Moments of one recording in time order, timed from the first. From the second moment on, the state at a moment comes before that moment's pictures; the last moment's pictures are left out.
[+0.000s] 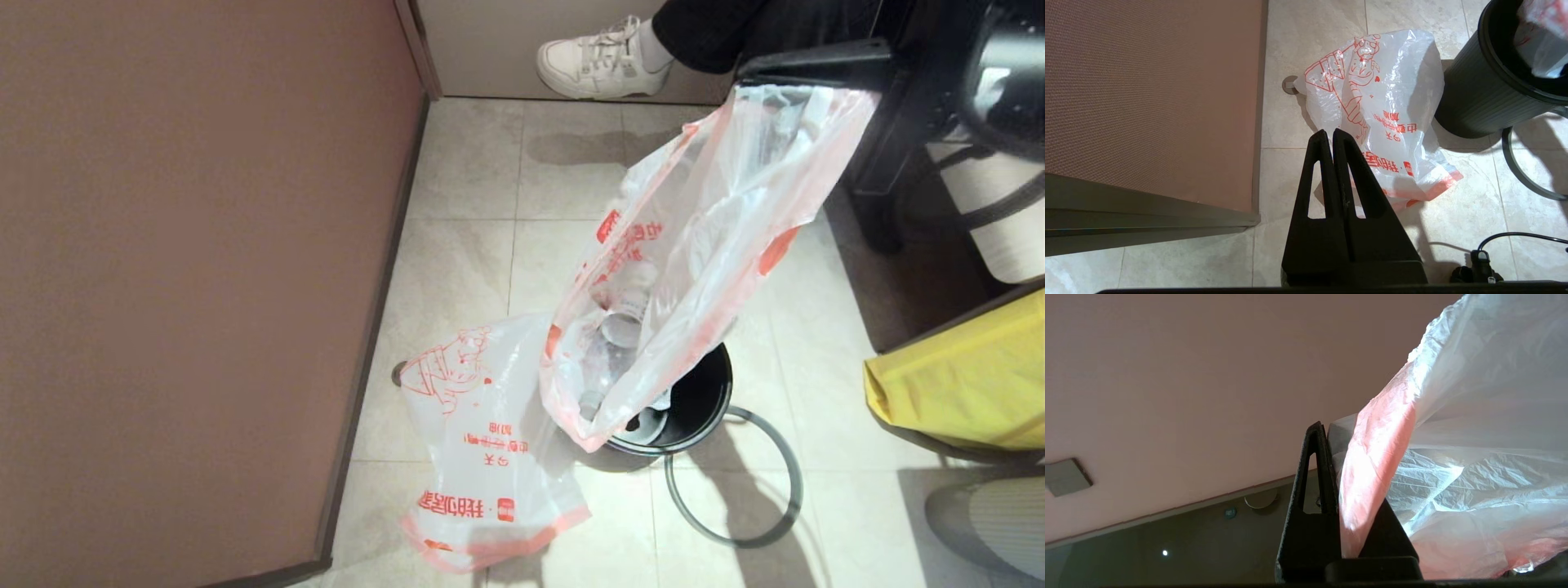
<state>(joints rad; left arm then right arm) 0.00 0.00 0.00 0.00 0.00 0.01 0.31 1.57 -1.59 -0.05 0.90 1.19</state>
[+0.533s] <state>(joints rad) 0.00 0.00 0.00 0.00 0.00 0.01 0.21 1.39 -1.78 0.11 0.90 1.19</state>
